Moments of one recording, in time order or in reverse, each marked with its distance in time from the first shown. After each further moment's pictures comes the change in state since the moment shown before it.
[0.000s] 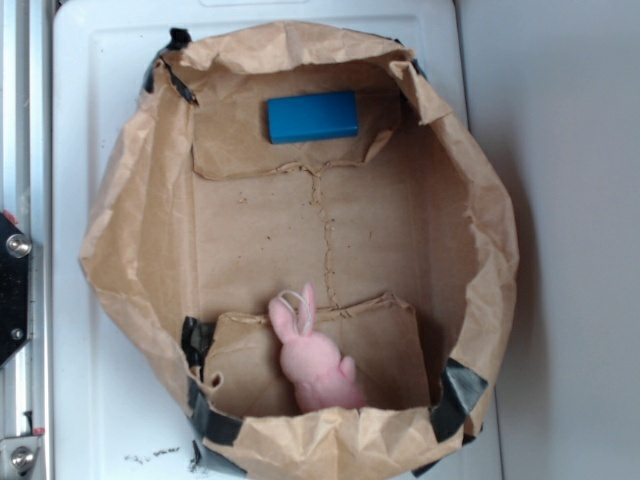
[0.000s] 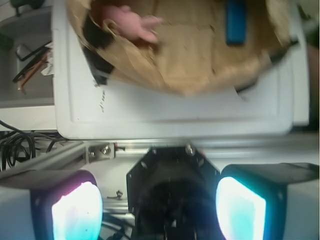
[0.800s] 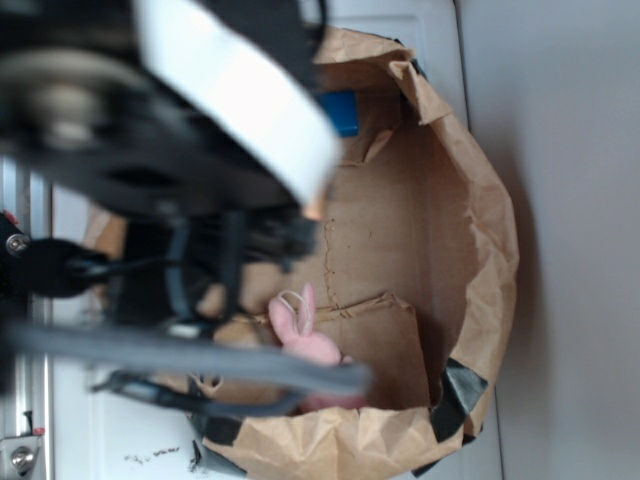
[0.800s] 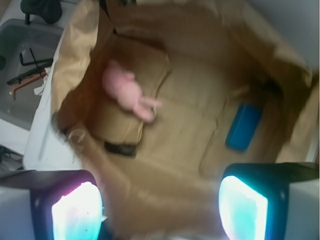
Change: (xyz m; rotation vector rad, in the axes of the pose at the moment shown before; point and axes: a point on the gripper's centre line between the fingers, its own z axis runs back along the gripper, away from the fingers) arm 0.103 0.036 -0.036 0.050 -0.080 -0.375
